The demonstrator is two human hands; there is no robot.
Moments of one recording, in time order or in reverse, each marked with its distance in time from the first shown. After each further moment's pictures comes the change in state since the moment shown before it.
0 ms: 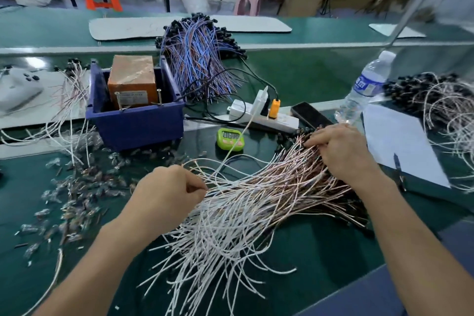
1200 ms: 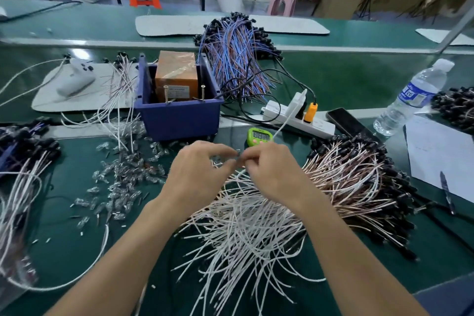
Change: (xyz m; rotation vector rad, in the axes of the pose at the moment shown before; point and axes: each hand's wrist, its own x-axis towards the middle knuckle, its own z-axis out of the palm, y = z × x) left_hand 0.013 -0.009 0.000 -0.273 0.318 0.086; right_hand -0.015 -0.178 0.042 0.449 -0.289 -0.178
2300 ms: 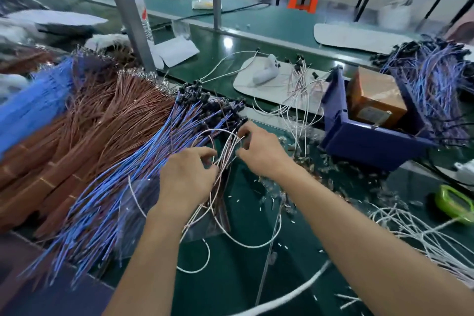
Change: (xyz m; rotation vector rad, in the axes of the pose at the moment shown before) left_hand -0.125 -0.169 -0.197 0.316 0.406 -0.751; right_hand 0.099 -0.239 0.209 0.040 -0.400 -0.277
